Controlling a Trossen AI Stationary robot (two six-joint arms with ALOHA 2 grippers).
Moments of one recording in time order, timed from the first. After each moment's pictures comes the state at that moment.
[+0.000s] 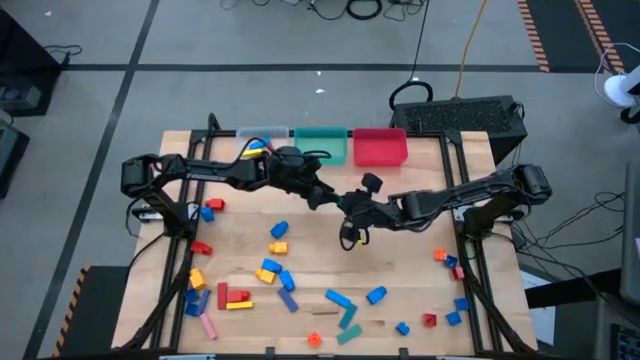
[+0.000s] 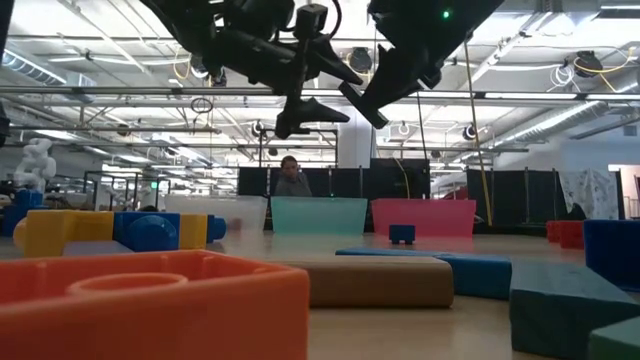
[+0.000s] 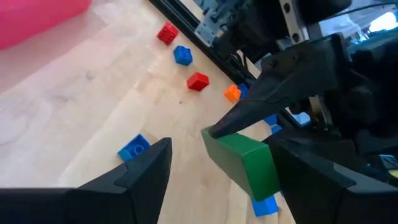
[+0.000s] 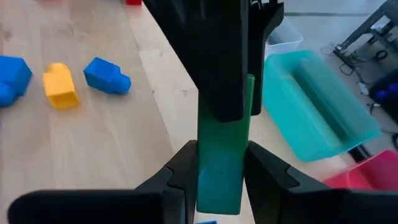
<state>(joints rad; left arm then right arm) 0.23 1.62 1.02 0.17 0.33 -0.65 0.15 1.53 1.07 -0.31 0.58 0.21</state>
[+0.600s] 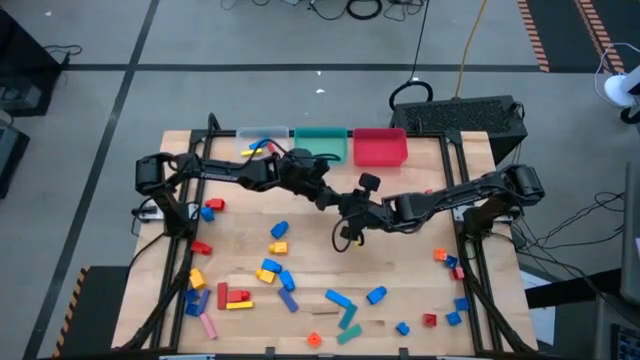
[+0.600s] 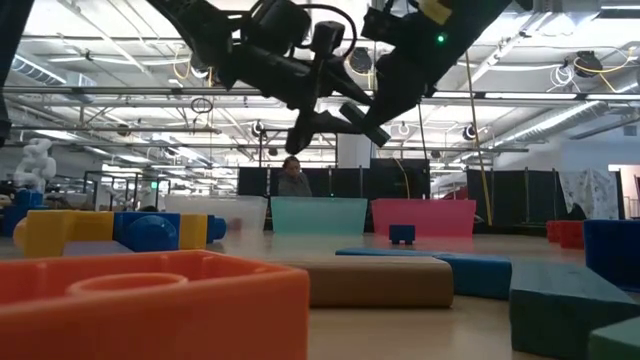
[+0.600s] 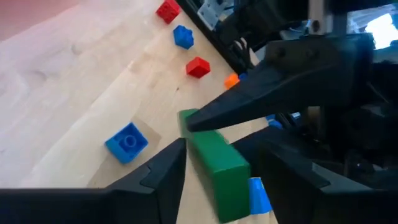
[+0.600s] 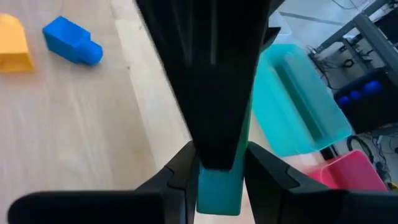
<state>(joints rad) 0.23 1.73 1.09 0.17 0.39 -0.72 0.14 1.58 1.07 -0.33 0.65 0.13</state>
